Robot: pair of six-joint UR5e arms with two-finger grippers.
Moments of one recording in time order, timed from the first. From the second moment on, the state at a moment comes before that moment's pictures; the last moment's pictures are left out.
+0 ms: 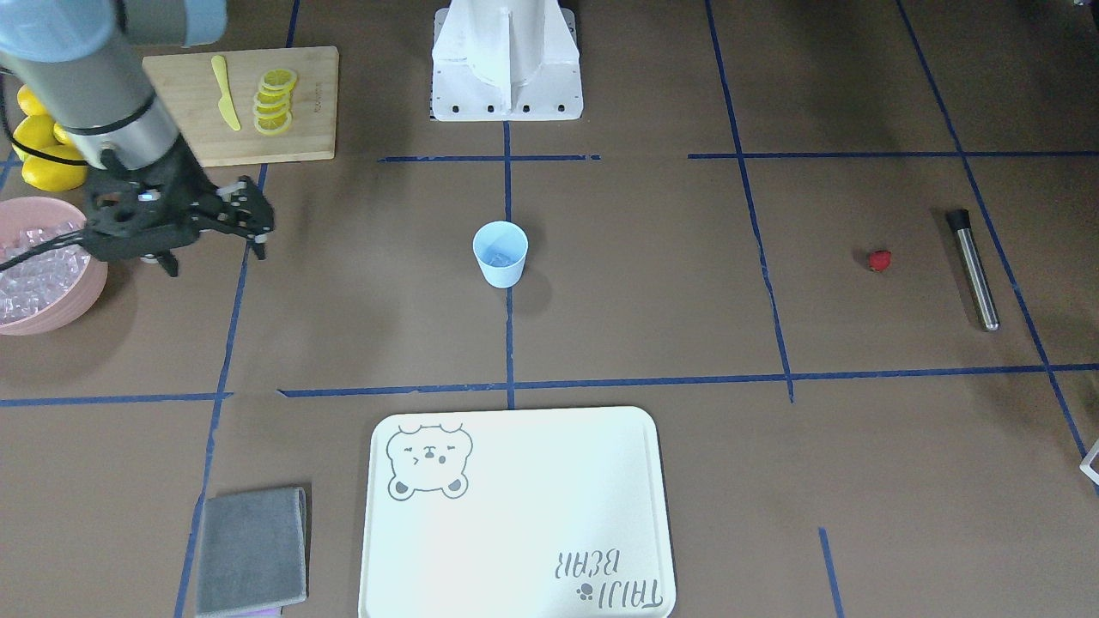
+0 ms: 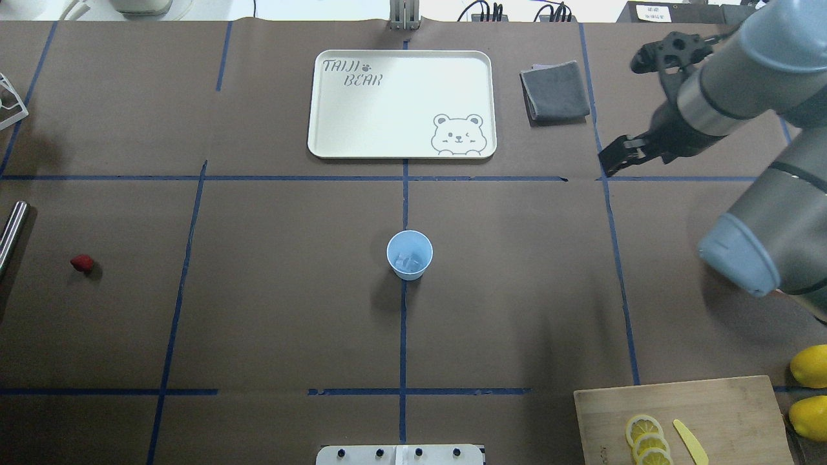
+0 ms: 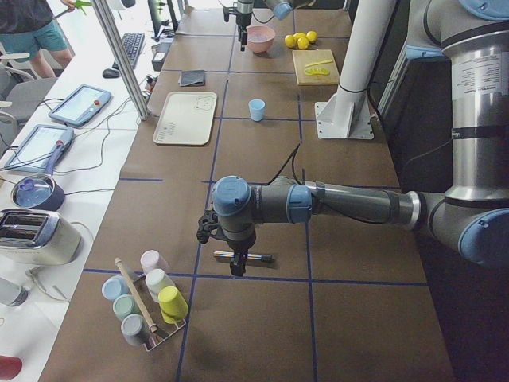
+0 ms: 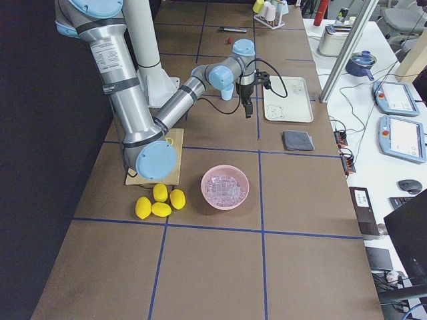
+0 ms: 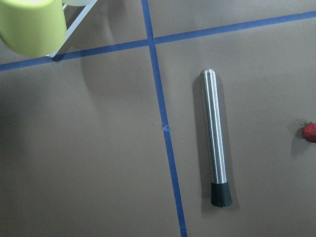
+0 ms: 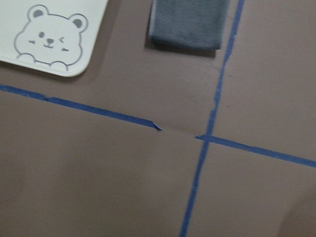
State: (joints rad) left arm -1.56 -1.44 -1.81 -1.42 -2.37 0.20; right arm 0.96 -1.29 2.02 -1.69 2.09 0.57
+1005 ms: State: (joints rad) left arm -1.56 -1.44 -1.82 -1.42 -2.37 0.20; right arm 1.16 -1.75 1.79 -1.13 2.19 0.24
